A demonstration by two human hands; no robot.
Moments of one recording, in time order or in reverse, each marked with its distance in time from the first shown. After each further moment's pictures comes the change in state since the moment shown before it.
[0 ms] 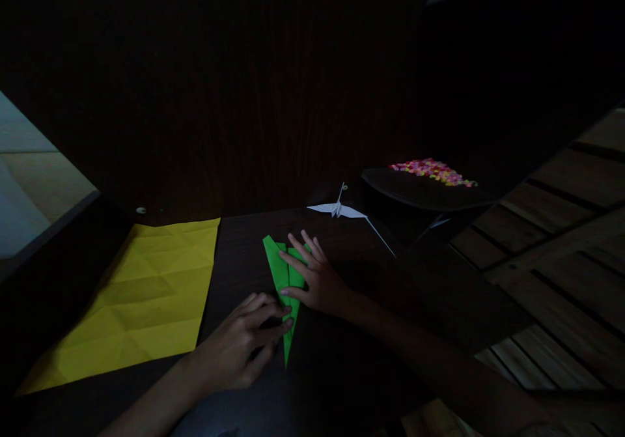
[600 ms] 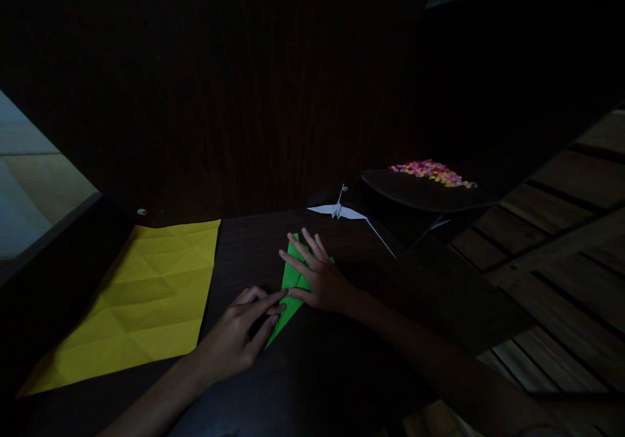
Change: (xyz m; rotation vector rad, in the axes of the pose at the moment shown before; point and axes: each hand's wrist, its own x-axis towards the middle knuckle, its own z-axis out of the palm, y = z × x) left_hand 0.002 -0.006 0.007 -0.194 0.190 -0.235; right_hand 0.003 0.004 -0.009 -0.064 -0.032 -0.083
